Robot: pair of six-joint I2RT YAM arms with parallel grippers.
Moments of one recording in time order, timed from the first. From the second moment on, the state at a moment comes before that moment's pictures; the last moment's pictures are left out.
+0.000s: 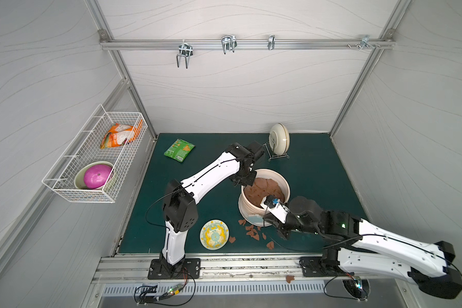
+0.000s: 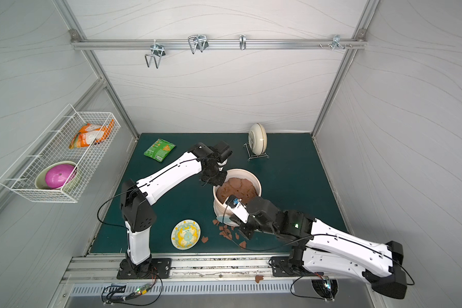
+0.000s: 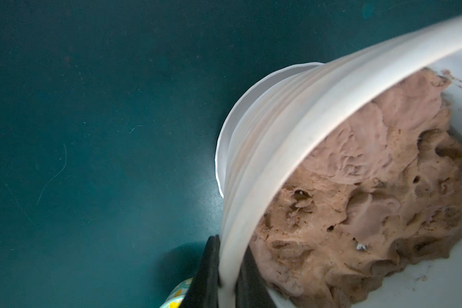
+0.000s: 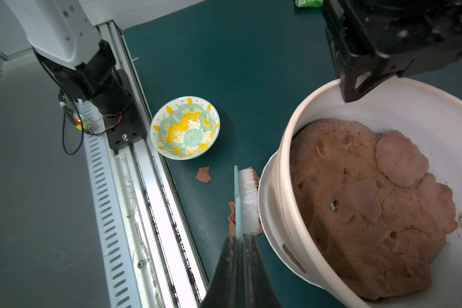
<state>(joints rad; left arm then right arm) -0.76 1.95 1.89 -1.31 -0.07 -0.36 1.19 0.86 0.83 -0.64 0.03 0.03</state>
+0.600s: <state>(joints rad) -0.75 1.99 1.94 -1.31 -0.09 -0.16 1.12 0.84 0.80 -0.61 -0.04 -0.01</state>
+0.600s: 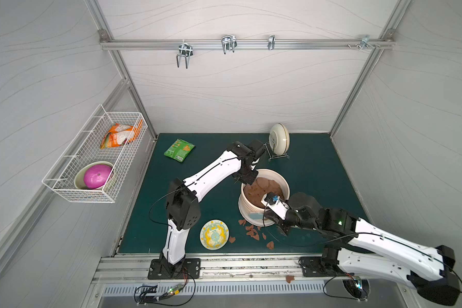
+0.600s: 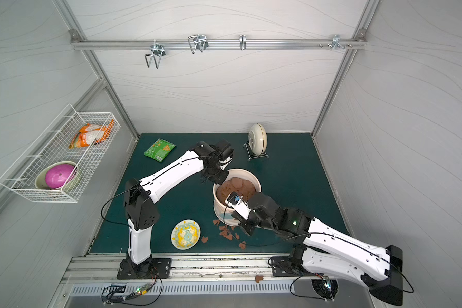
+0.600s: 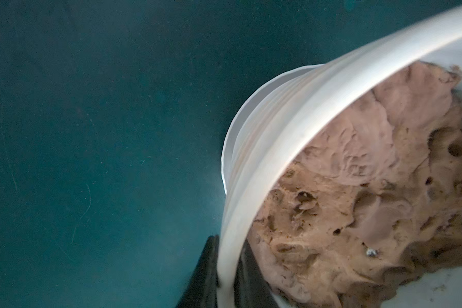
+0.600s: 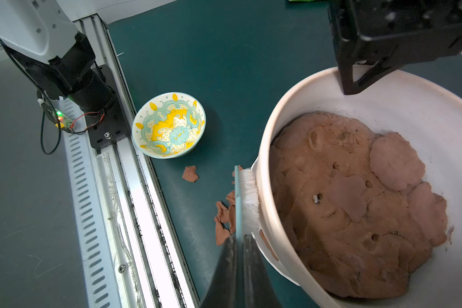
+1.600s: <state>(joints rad) -0.84 1.76 1.65 -1.24 0.02 -0.94 1.12 0.82 0.76 -0.57 -0.09 -0.01</state>
